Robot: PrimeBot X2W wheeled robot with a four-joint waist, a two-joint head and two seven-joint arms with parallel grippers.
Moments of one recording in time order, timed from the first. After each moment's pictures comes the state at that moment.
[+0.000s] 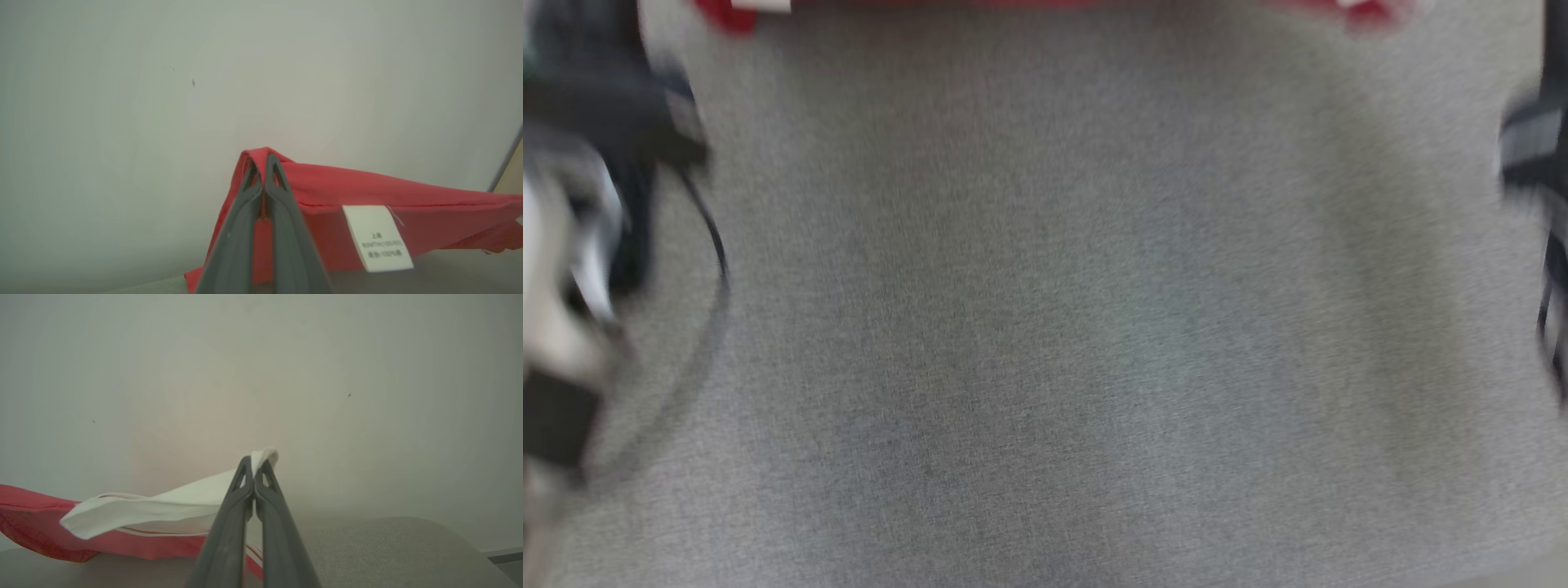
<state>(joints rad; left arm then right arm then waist) -1.04 0.52 -0.48 0.35 -0.79 0.00 -0.24 -0.81 -0.55 0.16 0.22 0.74 0.13 -0.11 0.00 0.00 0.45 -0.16</state>
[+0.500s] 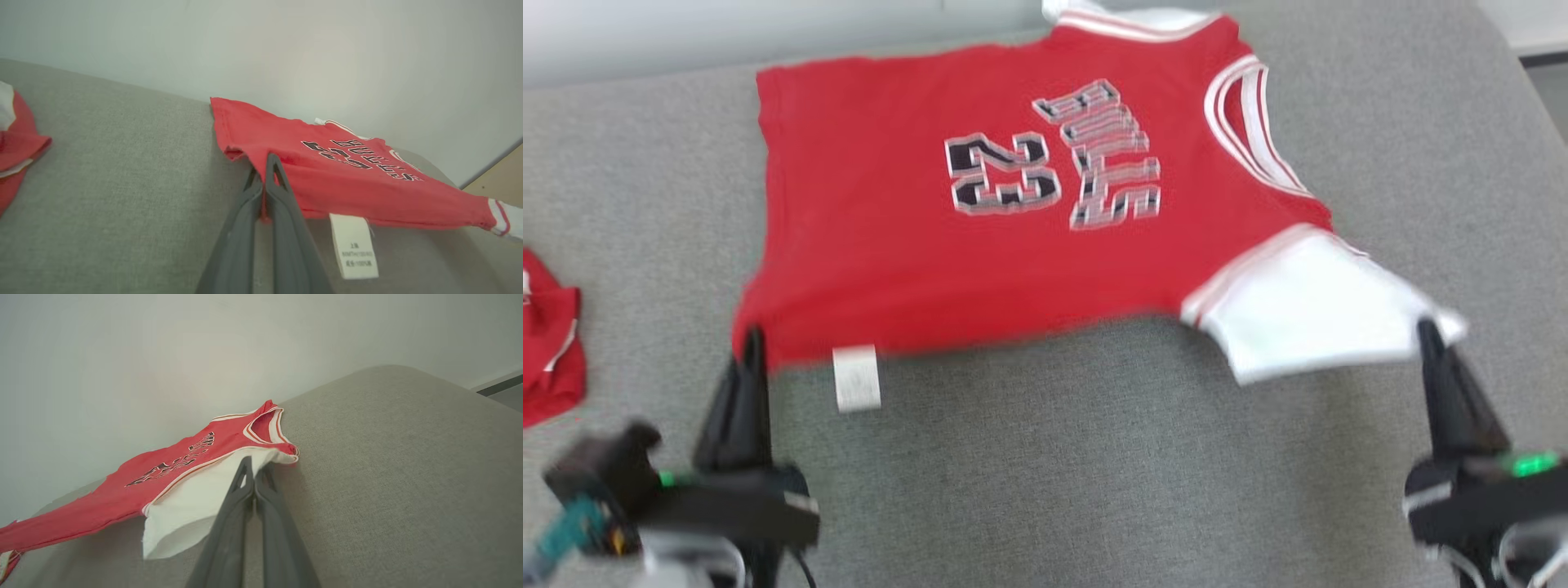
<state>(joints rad) -0.26 0.47 -0.39 -0.03 -0.85 0.19 -0.26 -0.04 -0.20 -0.12 -0.22 0.59 0.13 0.09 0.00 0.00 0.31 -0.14</state>
